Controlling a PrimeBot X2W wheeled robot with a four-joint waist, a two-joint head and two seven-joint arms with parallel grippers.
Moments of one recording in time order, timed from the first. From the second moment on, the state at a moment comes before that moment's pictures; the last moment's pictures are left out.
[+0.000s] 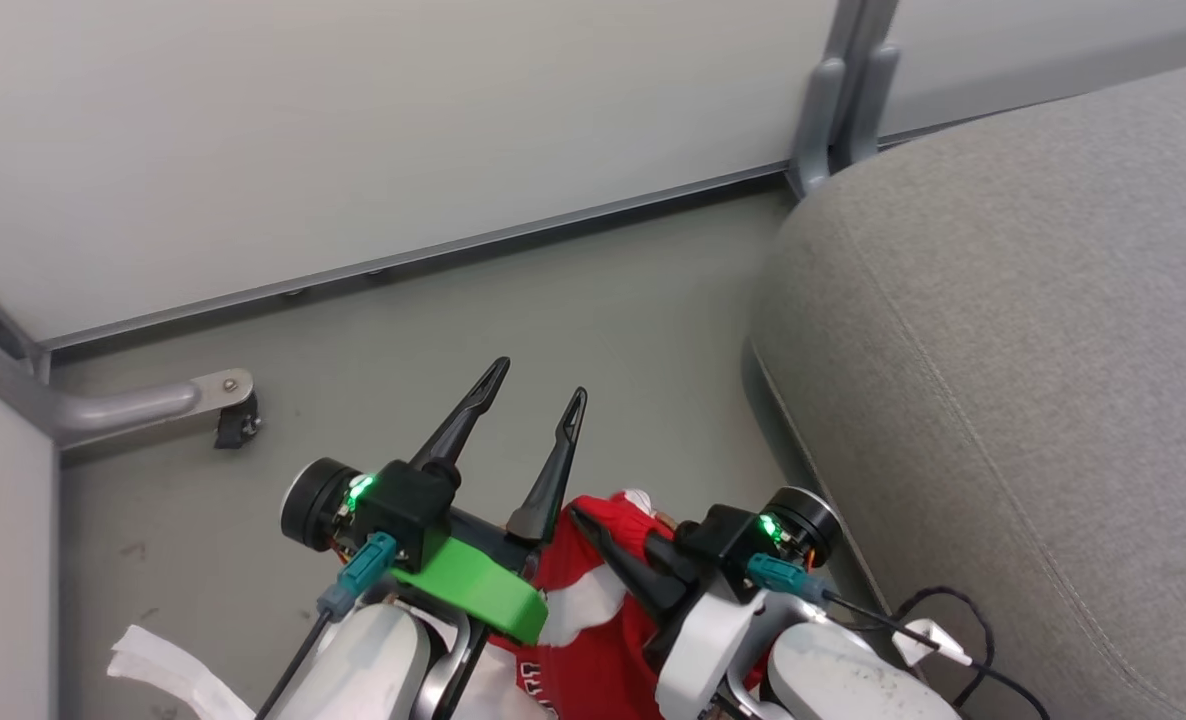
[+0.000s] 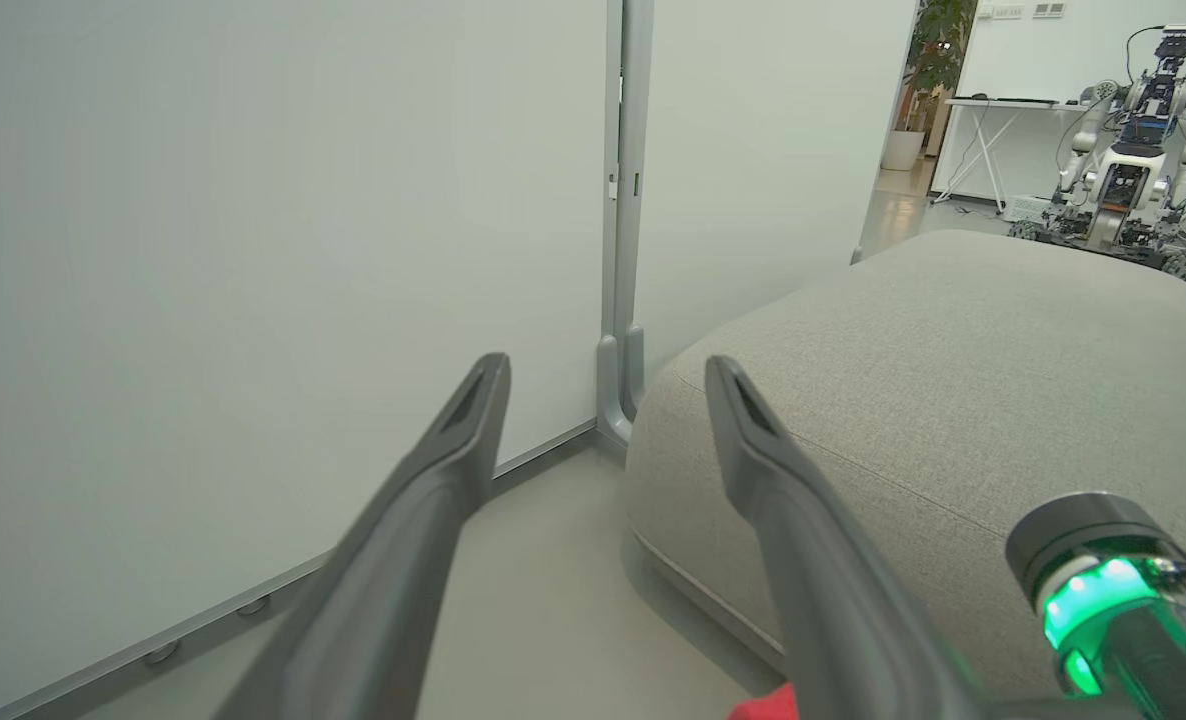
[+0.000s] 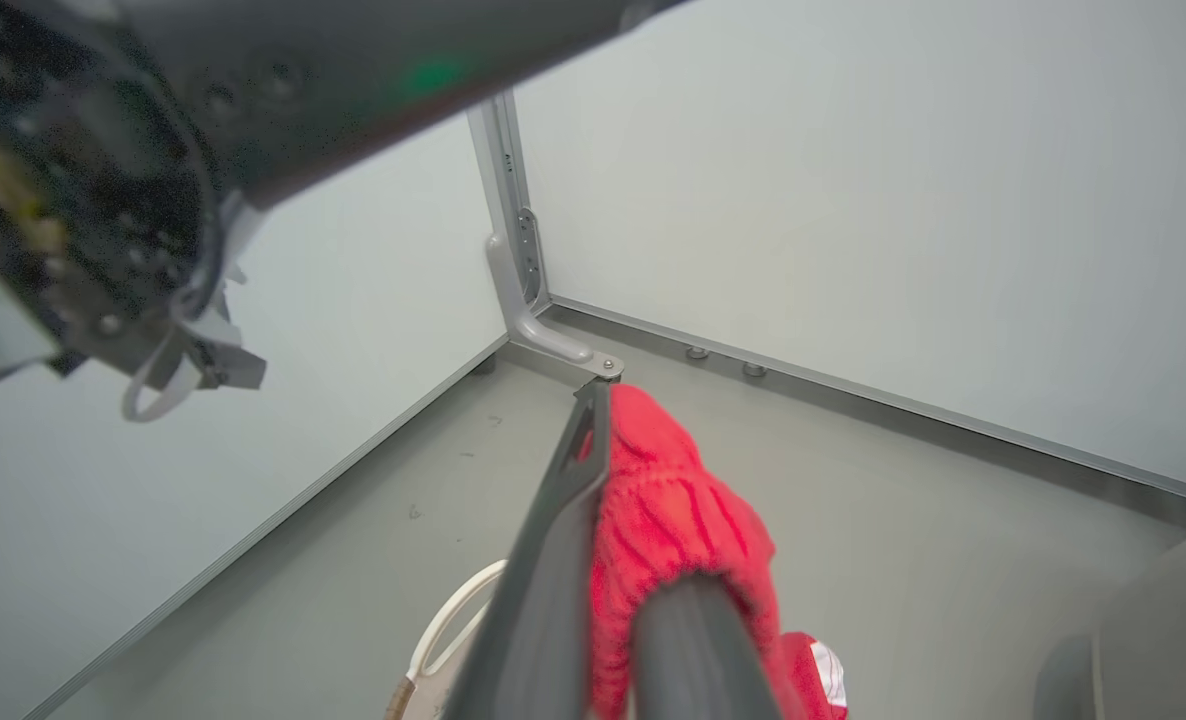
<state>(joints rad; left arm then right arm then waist) -0.29 0.12 -0.51 0.23 -0.29 -0.13 -0.26 -0.42 -0.05 0.77 0.46 0.32 0.13 -0.26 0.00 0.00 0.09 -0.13</state>
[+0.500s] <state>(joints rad) -0.26 0.15 -0.50 0.24 -0.27 -0.13 -0.26 -0.35 -0.05 0.62 0.29 0.27 0.13 -0.26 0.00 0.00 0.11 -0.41</state>
